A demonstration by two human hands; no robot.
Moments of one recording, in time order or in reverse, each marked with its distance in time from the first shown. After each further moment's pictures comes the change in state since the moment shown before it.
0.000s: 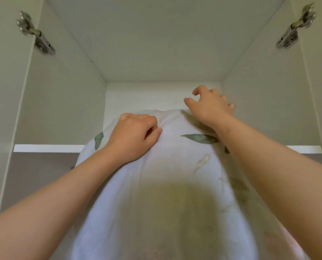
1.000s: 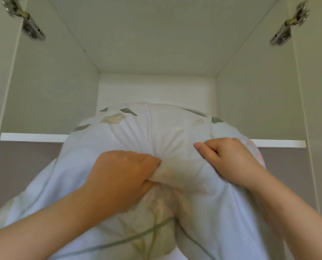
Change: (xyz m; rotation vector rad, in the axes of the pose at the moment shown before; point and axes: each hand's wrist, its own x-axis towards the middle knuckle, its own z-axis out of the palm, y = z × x) left_hand -0.073 0.045 -0.025 0.263 -0.249 0.135; right_hand -0.099 0.063 -0.003 -0.020 -0.170 -0.261
